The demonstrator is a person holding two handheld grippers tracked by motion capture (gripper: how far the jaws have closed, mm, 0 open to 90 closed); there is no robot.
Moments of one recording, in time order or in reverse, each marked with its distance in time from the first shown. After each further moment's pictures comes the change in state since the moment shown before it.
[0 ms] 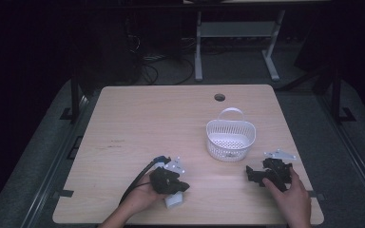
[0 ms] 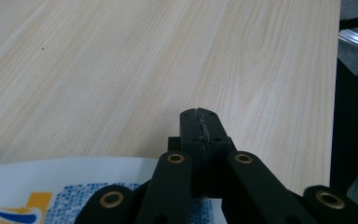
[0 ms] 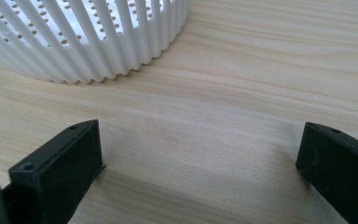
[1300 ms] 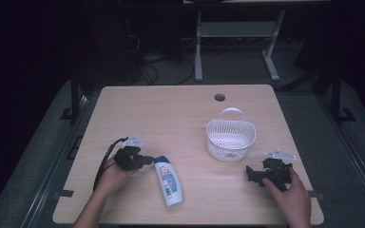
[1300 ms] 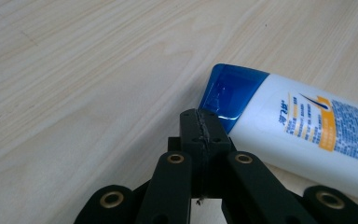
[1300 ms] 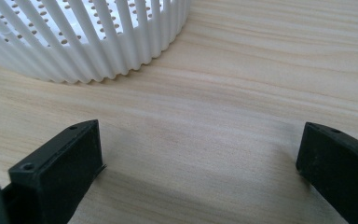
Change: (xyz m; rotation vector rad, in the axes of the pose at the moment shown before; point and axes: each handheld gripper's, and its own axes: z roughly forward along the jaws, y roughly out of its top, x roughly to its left) left arm 0.091 -0.053 -0.061 -0.110 0.234 -0.231; right arm 0.000 0.000 0.000 0.000 0.000 0.000
